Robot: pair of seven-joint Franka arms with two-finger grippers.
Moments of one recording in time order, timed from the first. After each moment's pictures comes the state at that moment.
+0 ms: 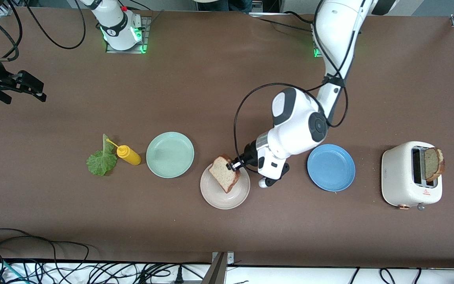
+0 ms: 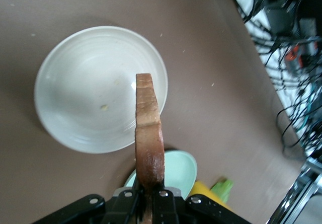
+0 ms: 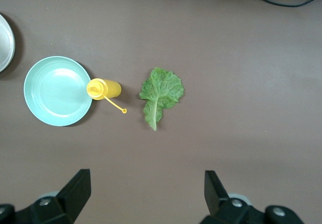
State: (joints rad) left arm -0.62 0.78 0.10 -1.26 -0.79 2.40 -0.77; right arm 0.03 -0.05 -0.04 -1.71 0.01 1.72 -0.09
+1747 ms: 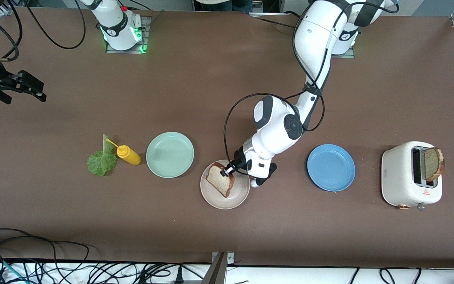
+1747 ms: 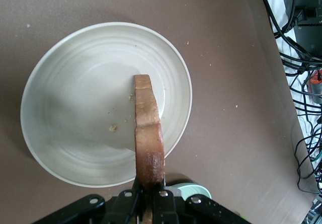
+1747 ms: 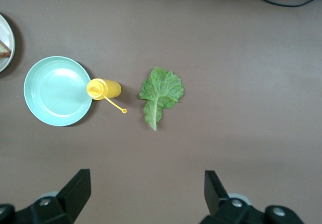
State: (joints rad) left arm -0.66 0.89 0.10 -1.26 -0.81 2.53 -0.80; right arm 0.03 -0.05 -0.04 -1.71 0.01 1.72 -0.09
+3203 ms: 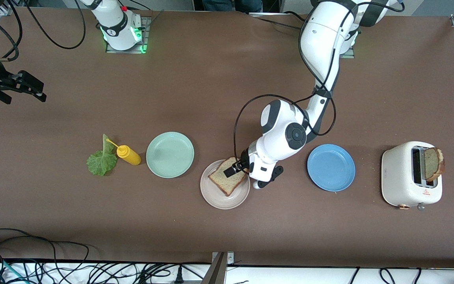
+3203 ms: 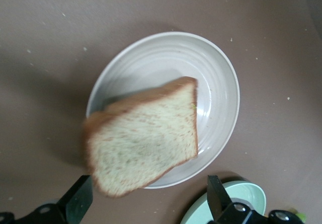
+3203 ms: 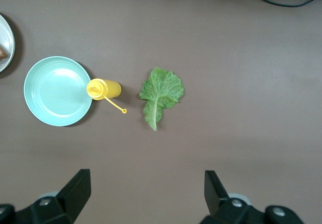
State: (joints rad) left arm -0.62 0.88 0.13 -1.24 -0.66 2.30 -0.78; right arm 0.03 -0.05 -0.04 -1.71 0.01 1.72 -0.09
